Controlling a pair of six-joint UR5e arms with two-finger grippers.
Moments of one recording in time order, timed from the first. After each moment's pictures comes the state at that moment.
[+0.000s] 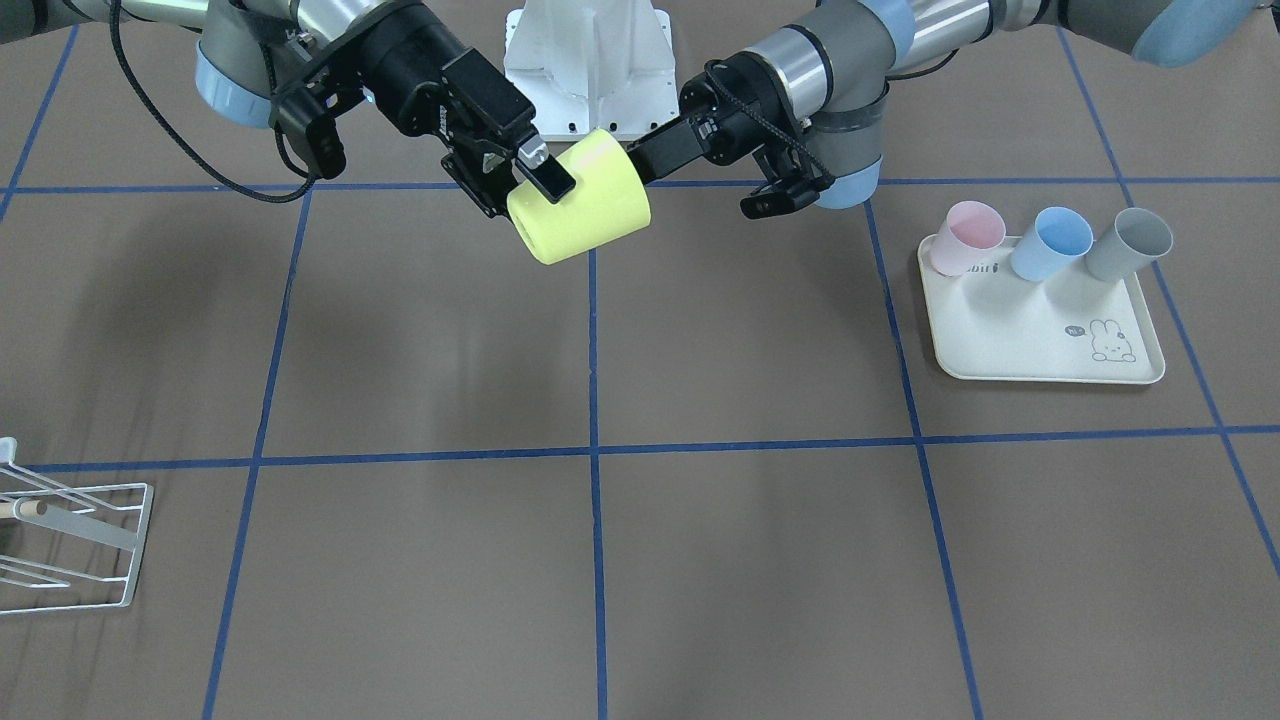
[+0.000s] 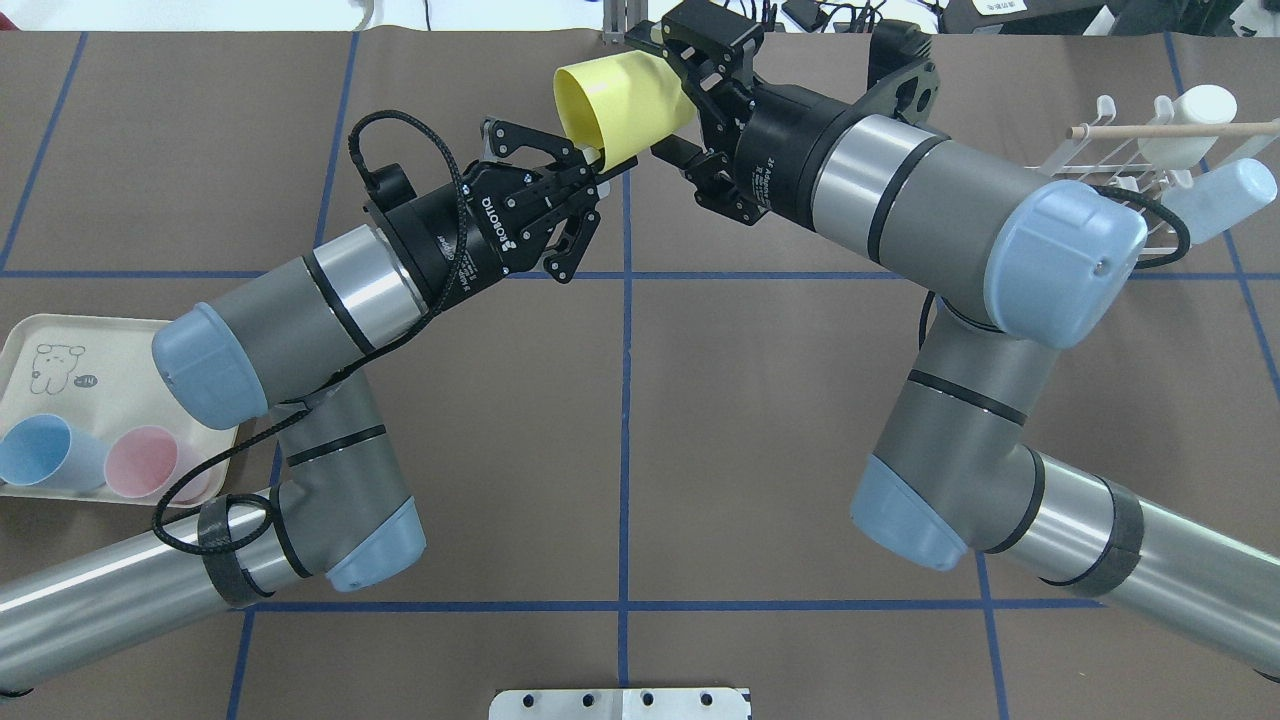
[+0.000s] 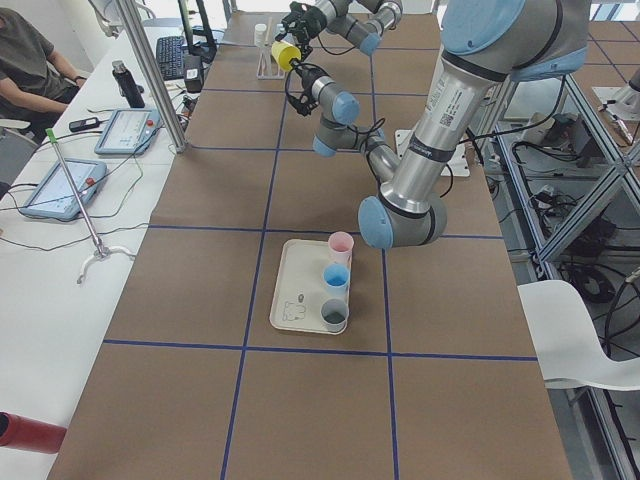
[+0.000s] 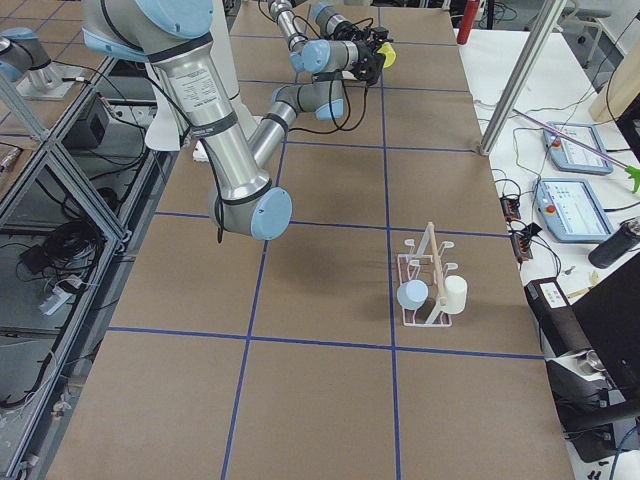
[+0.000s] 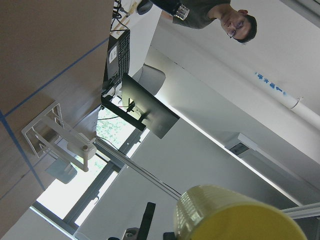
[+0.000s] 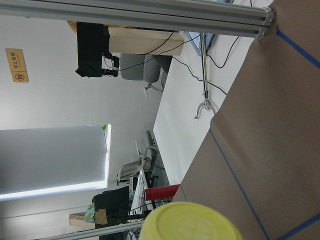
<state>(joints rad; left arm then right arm) -0.52 -2.17 -1.59 -3.15 -1.37 -2.55 0.61 -1.02 1.86 -0.61 1.43 2.10</state>
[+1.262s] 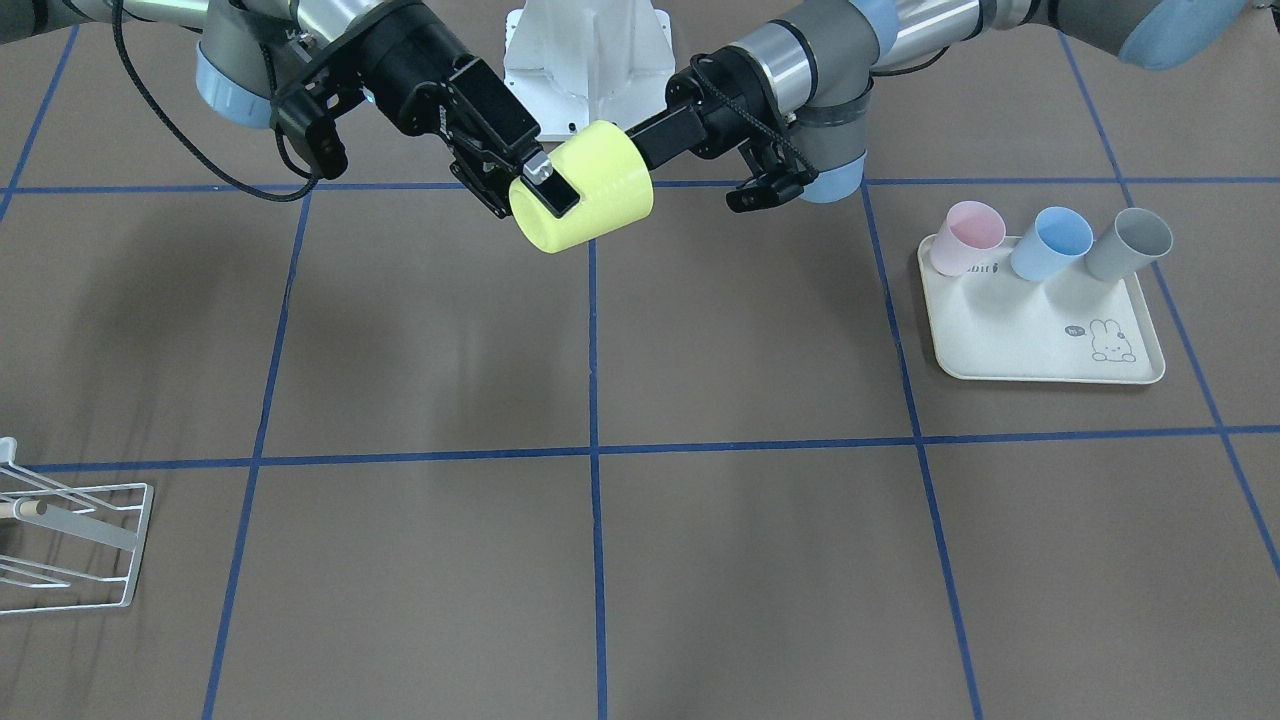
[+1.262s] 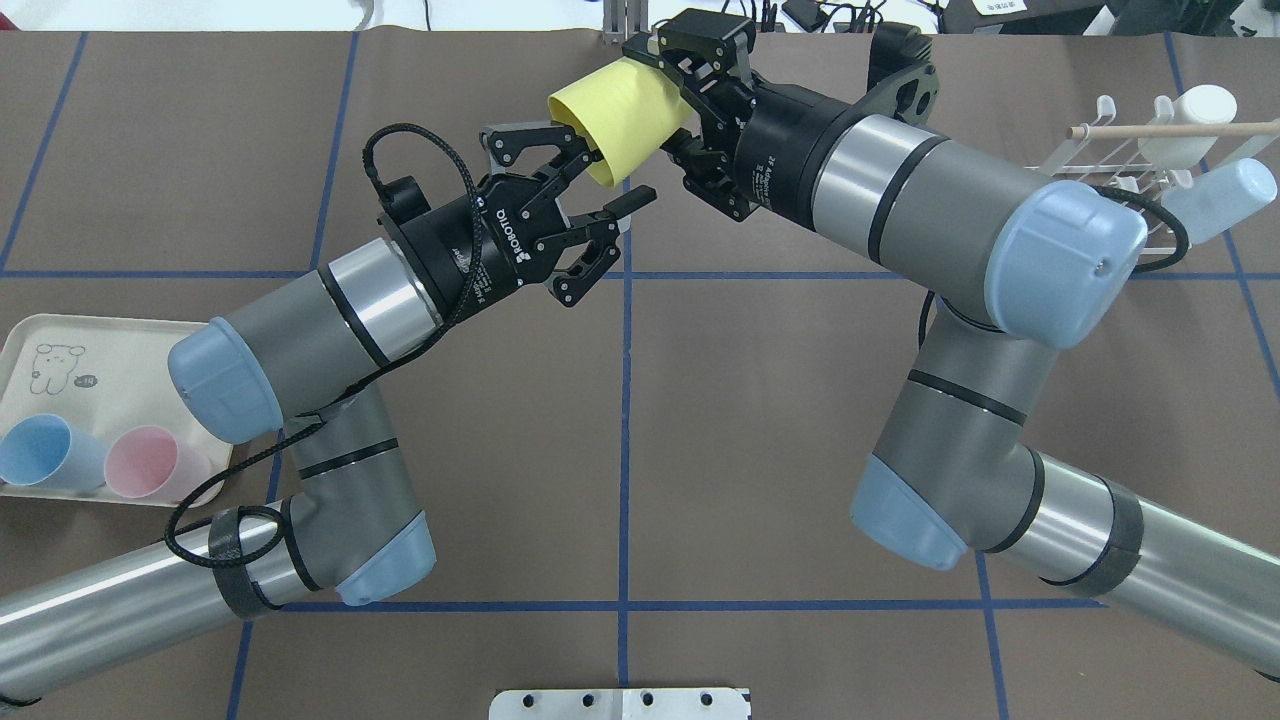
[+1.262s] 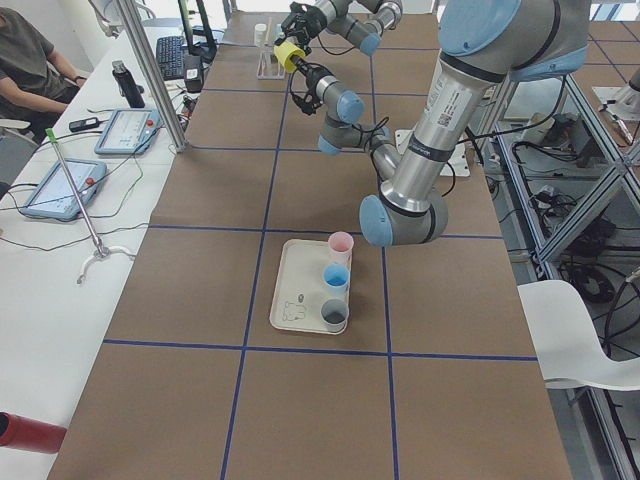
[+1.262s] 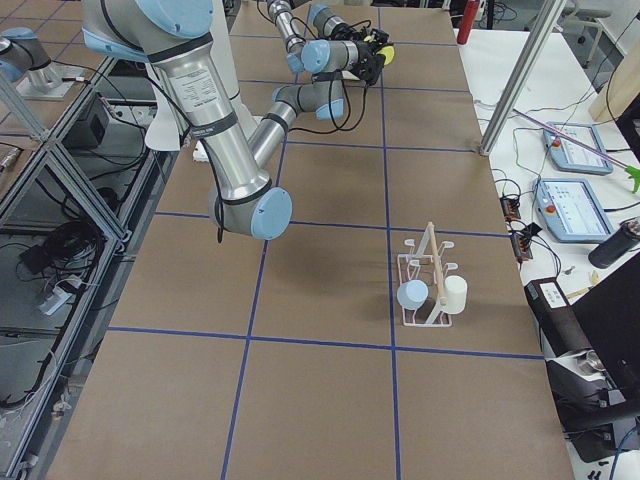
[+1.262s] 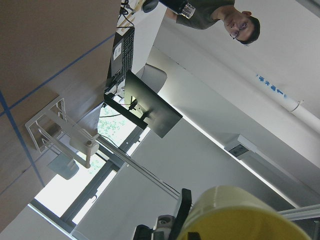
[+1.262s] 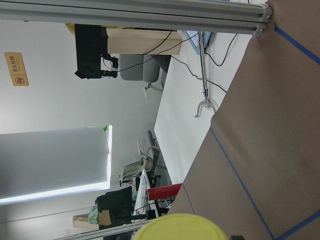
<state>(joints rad) -0.50 -2.18 -1.59 -3.15 -1.35 -2.55 0.62 -1.02 1.86 -0.61 1.42 2.13</state>
